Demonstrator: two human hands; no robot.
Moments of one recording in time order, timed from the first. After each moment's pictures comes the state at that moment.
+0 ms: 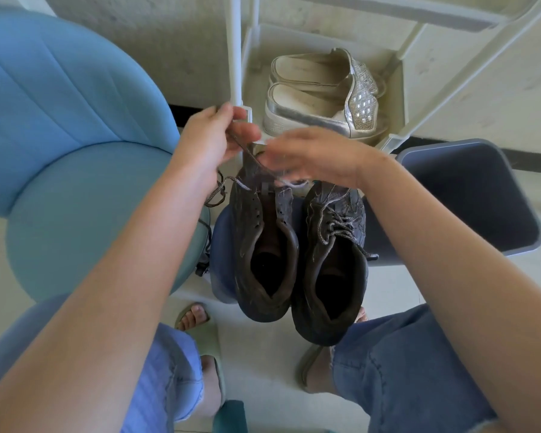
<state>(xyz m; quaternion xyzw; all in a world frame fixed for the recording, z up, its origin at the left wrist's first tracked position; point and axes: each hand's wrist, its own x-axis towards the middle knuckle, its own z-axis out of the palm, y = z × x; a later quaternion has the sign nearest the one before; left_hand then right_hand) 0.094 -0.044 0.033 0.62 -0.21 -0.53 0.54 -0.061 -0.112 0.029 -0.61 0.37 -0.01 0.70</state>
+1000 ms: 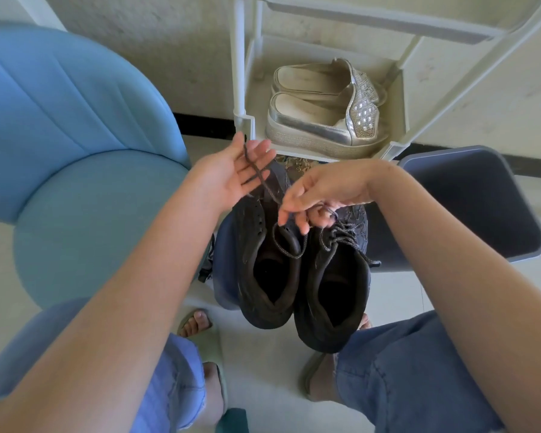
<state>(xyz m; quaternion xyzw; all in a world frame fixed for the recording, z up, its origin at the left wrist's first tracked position) 0.090 -0.041 0.008 0.52 -0.06 -0.66 0.54 -0.082 -0.120 0.021 -0.65 0.27 0.26 0.66</state>
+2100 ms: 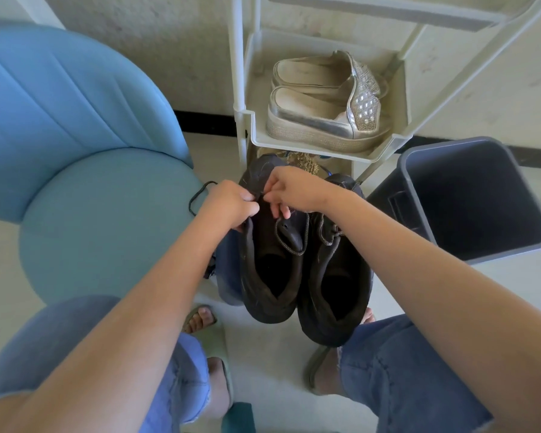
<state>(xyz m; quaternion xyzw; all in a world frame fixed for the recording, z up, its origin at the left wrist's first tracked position) 0.080 -0.011 -0.015 0.78 -0.38 -0.47 0.14 -0.043 -0.089 -0.019 -0.79 0.41 0.11 0.45</state>
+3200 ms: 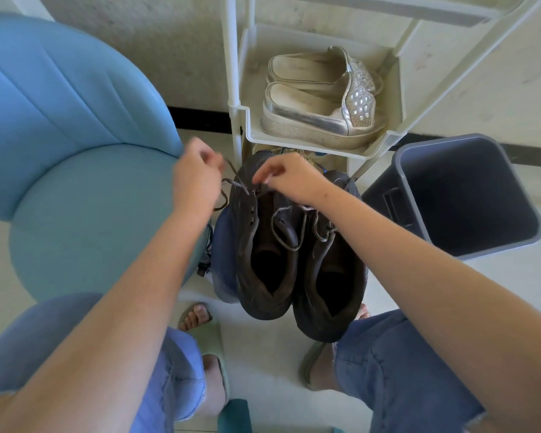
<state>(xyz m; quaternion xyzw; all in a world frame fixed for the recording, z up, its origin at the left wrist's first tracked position) 0.098 -0.015 -0.013 0.81 -0.32 -0.31 0.38 -0.046 -0.086 -0.018 -0.75 0.46 -0.04 0.48</state>
